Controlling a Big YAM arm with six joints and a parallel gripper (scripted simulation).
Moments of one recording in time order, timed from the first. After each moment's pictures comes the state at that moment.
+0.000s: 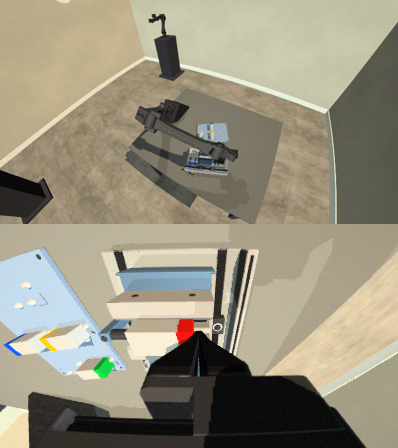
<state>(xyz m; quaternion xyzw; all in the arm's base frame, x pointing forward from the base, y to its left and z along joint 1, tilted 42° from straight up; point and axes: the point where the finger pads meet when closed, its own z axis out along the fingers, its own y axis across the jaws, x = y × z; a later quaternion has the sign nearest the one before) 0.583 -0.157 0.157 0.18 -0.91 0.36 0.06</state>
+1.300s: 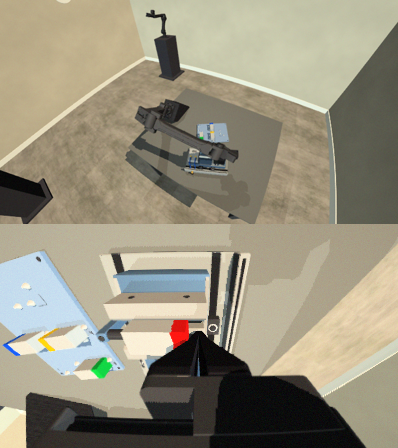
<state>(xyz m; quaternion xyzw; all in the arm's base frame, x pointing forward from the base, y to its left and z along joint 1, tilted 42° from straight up) 0.588 -0.157 0.163 0.18 -0.91 0.36 0.06</state>
